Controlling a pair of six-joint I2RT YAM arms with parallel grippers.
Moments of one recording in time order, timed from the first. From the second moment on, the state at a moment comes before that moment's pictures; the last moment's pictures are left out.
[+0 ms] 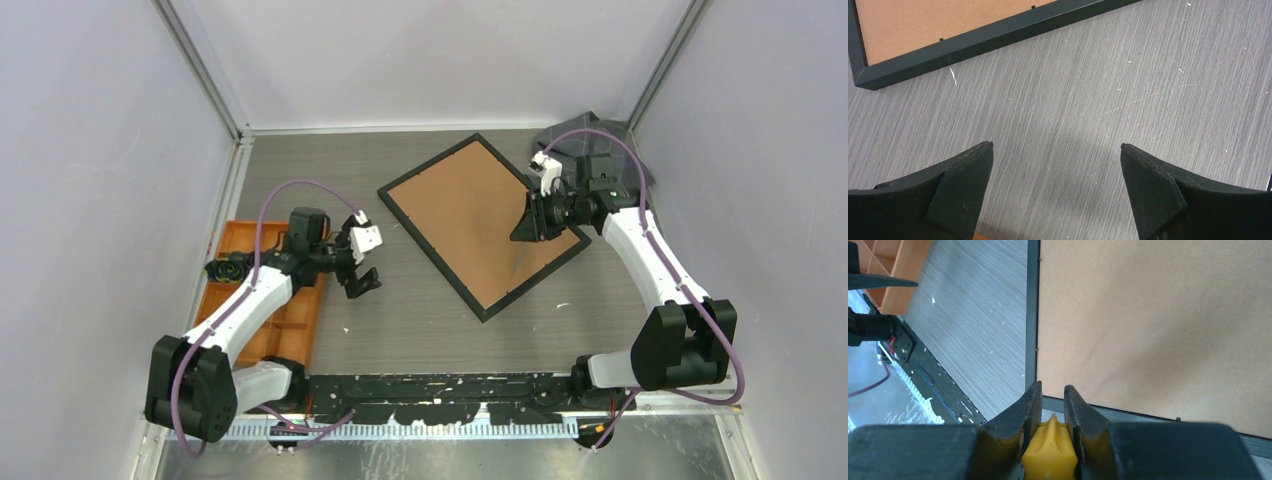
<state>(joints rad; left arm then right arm) -0.27 1.16 0.70 -0.33 0.71 0.74 0.08 1.37 1.13 -0.75 -0.71 -0.17</state>
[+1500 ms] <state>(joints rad) -0.35 1.16 0.70 -0.33 0.64 0.77 0.04 1.36 1.13 -0.70 -0.73 -0.08</state>
